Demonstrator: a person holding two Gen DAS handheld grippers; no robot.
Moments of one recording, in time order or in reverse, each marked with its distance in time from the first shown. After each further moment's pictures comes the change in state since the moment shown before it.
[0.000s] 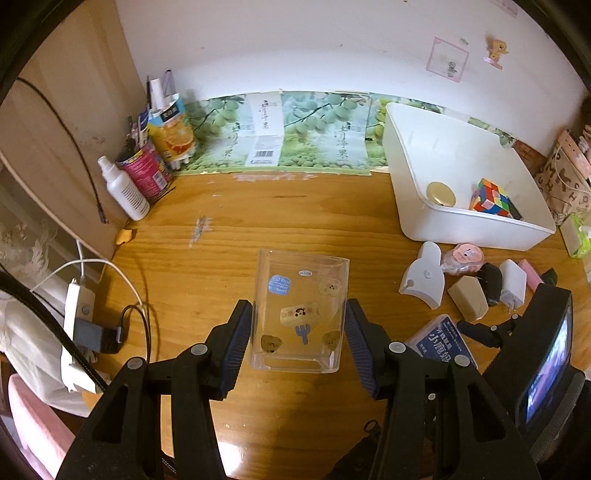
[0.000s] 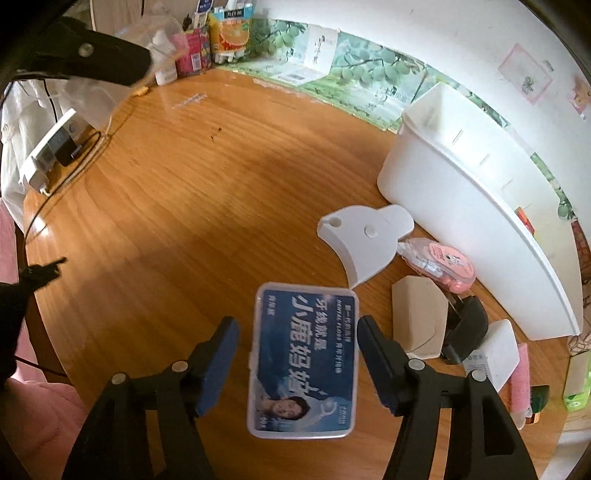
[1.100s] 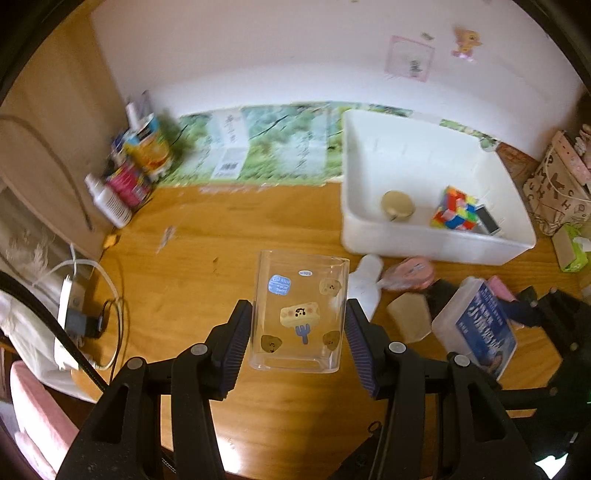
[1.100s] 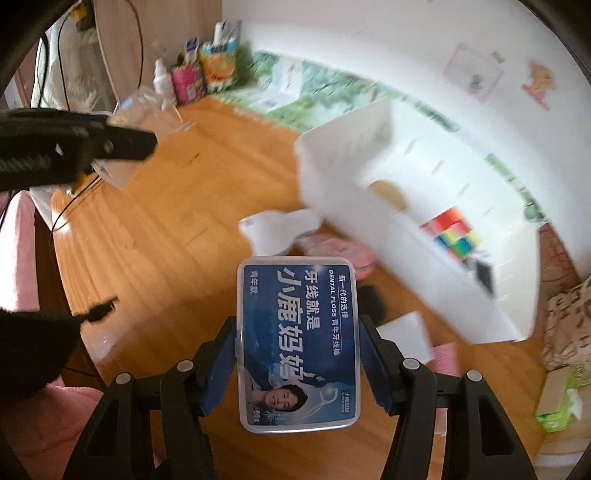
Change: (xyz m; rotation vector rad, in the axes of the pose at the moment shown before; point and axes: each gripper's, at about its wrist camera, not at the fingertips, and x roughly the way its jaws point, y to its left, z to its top) left arm -0.020 -0.096 0.022 -0.006 -0.005 0.026; right arm -0.069 -0.106 -0.019 -0.045 -0.072 0.052
